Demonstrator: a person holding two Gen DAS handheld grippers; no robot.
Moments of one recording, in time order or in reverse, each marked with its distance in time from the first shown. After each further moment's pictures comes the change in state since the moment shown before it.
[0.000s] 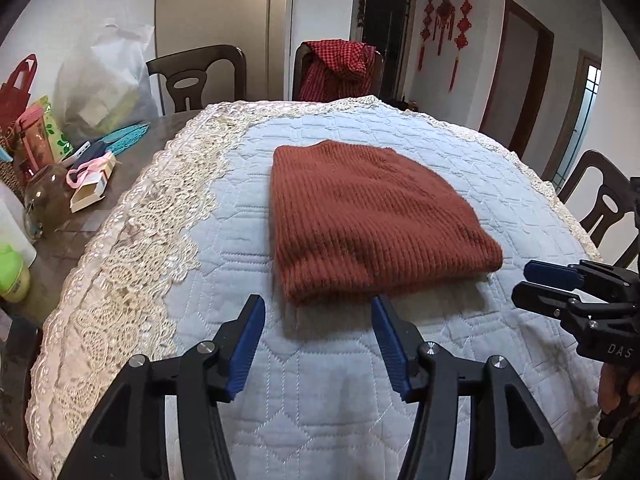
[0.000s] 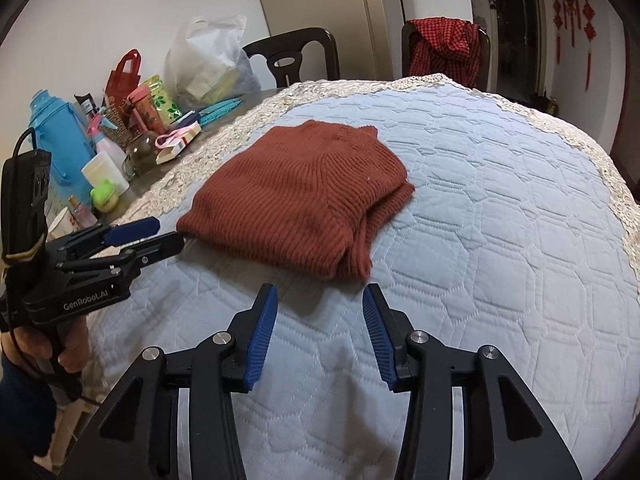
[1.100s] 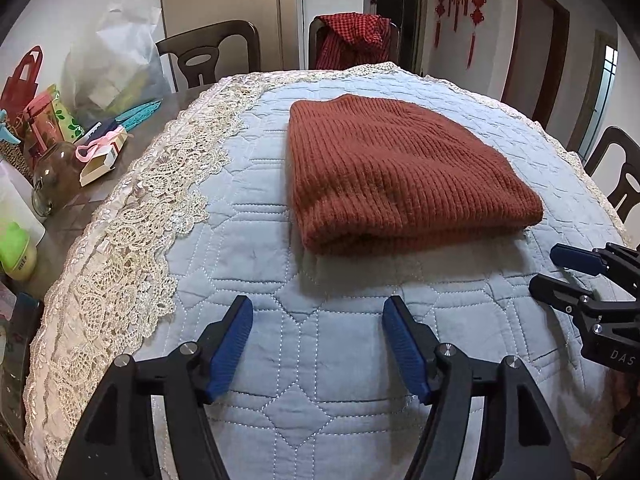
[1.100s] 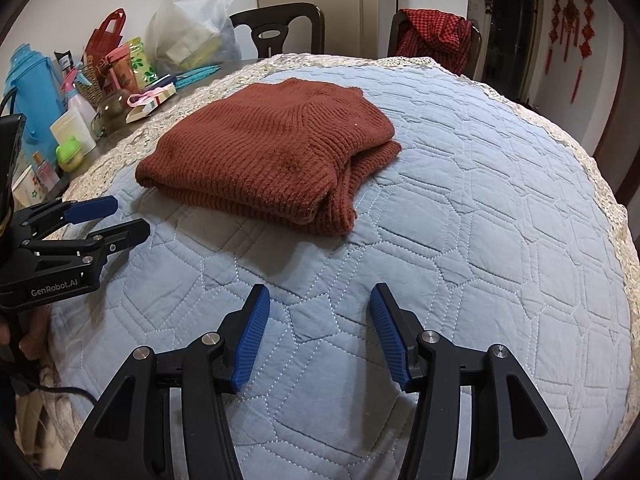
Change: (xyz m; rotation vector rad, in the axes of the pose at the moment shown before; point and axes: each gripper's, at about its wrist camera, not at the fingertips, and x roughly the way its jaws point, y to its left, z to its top) left arm 0.020 -0.002 -0.021 0.015 0.080 0.085; right arm 0.023 0.004 -0.022 -0.060 0.060 -0.136
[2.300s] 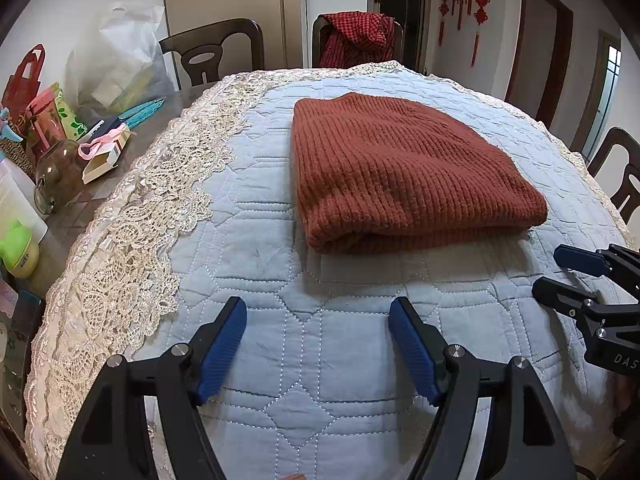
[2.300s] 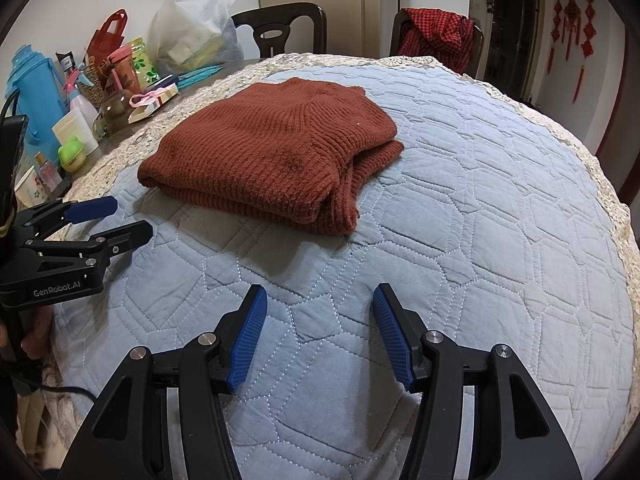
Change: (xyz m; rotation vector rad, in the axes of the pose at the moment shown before) left arm 0.001 0.002 0.000 0.001 0.001 0.000; right arm 0.000 0.003 0.000 0.001 0.000 0.006
